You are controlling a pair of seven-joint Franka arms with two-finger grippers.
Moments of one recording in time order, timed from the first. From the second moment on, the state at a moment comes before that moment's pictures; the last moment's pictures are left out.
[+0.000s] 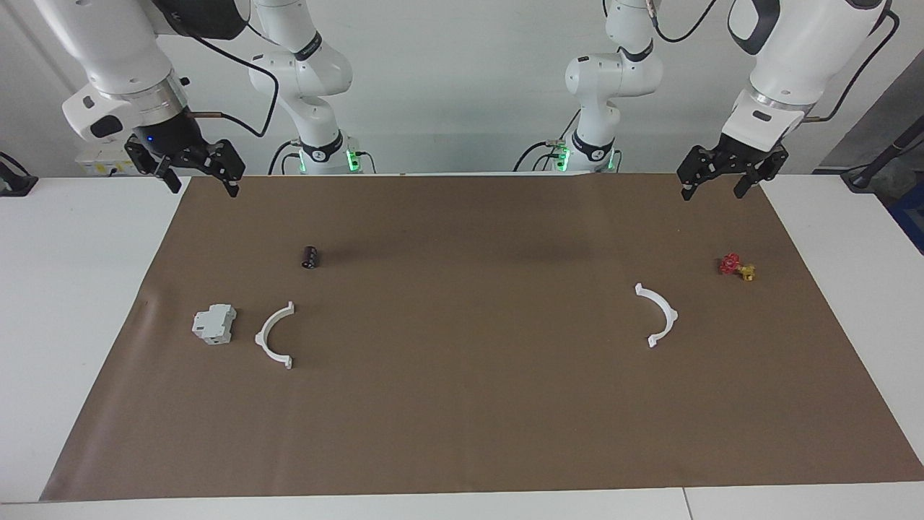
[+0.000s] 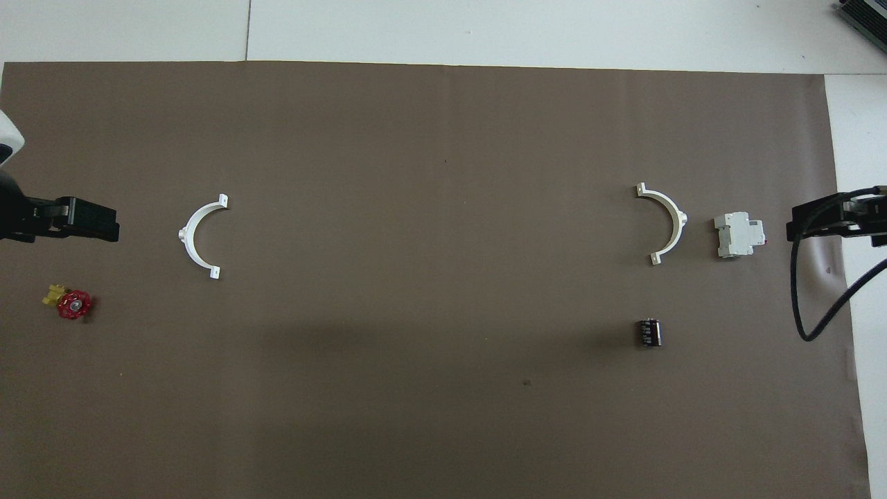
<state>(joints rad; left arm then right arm) -0.04 -0.05 -0.04 -1.64 0.02 1.60 -0.02 0.03 -0.01 -0.07 -1.56 -0.04 1.51 0.06</state>
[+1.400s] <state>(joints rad) -0.04 -0.05 -0.04 -1.64 0.02 1.60 -0.02 0.01 0.31 -0.07 -1.90 0.03 2.31 -0.25</state>
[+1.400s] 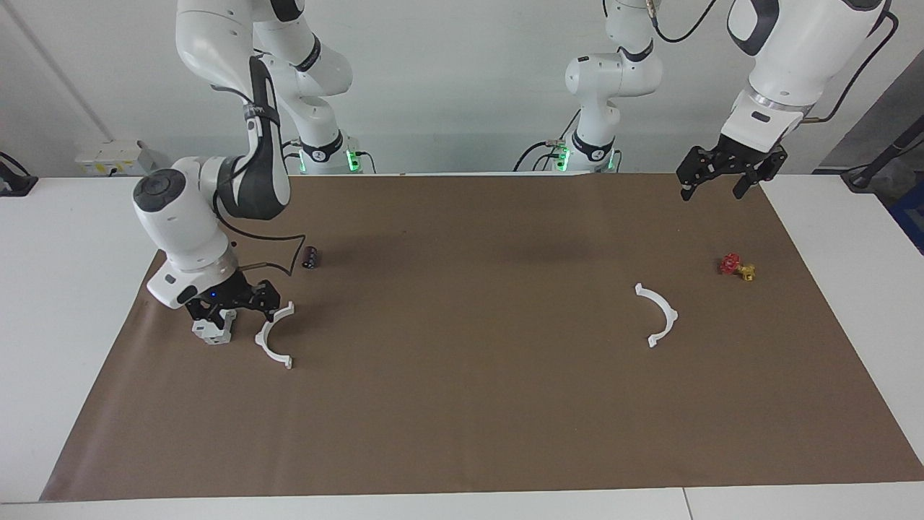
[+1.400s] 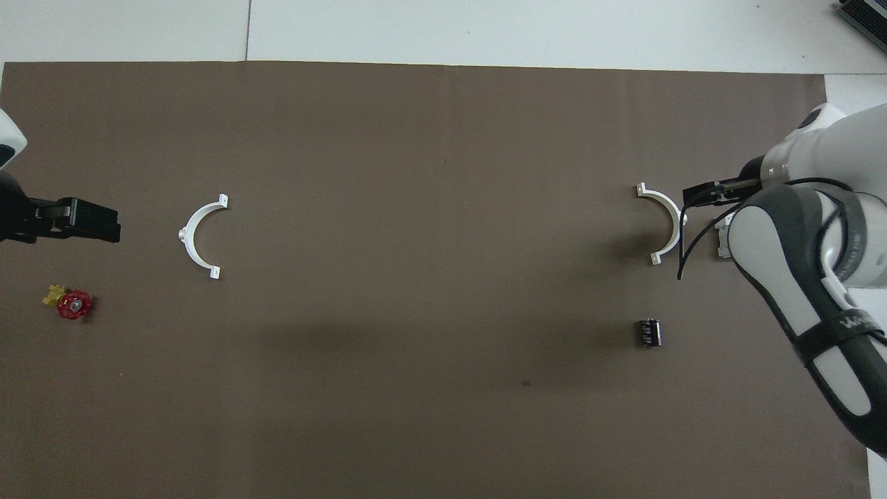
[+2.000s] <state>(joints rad) -0.04 -0.05 -0.04 -1.64 0.02 1.60 -0.02 -0.03 0.38 -0.07 -1.93 0.09 2.38 -0.36</state>
